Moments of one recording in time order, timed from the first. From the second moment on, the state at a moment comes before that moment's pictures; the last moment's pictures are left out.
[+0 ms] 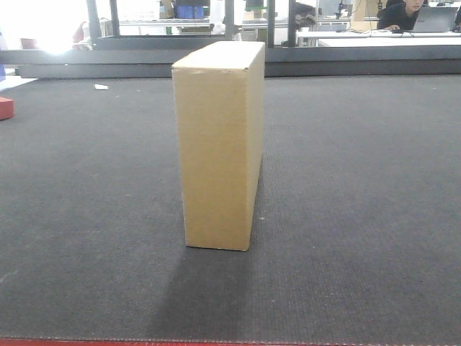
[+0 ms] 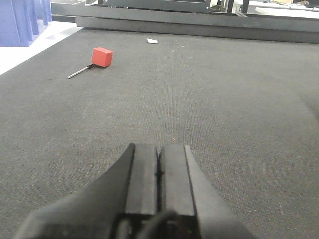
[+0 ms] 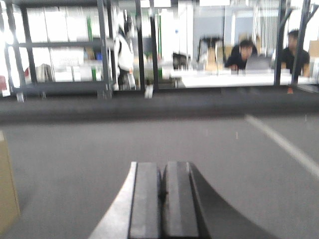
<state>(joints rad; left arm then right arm) -0.04 -0.01 0.03 -0.08 0.12 0.05 -0.09 0.01 -0.15 0.11 0.04 -0.01</state>
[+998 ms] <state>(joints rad) -0.04 -0.01 0.03 -0.08 0.12 0.05 0.47 1.29 -1.30 0.11 0.57 0.25</state>
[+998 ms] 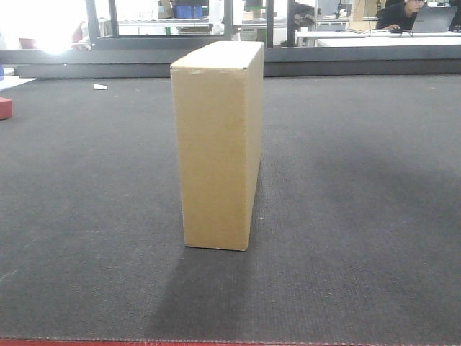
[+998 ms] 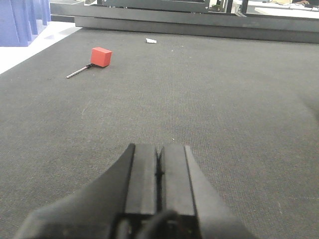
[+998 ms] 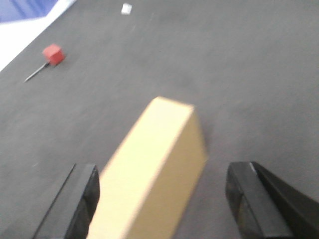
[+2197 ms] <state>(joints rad) -0.04 -0.01 0.03 -0.08 0.12 0.05 0.74 1.91 -1.92 -0.28 1.22 0.88</state>
